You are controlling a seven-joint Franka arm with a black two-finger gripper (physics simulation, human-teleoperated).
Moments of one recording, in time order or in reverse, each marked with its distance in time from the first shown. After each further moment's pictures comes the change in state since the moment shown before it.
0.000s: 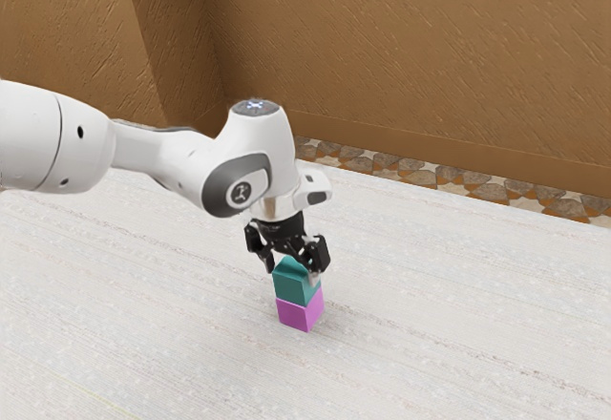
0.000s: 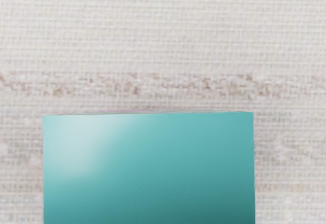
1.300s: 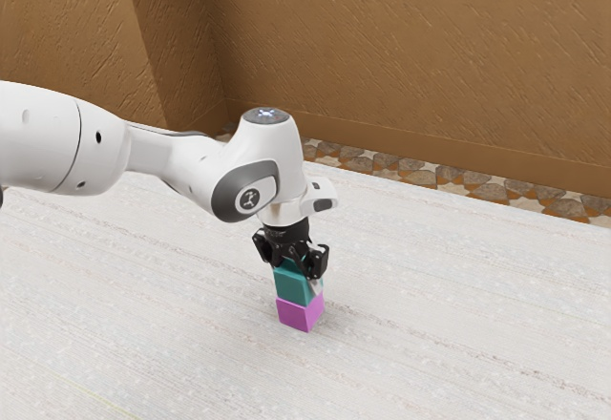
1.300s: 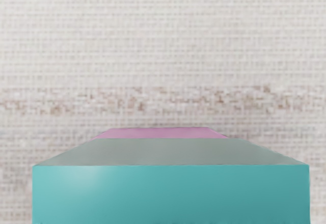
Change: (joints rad) arm 0.000 0.069 0.001 0.043 0.046 0.006 -0.001
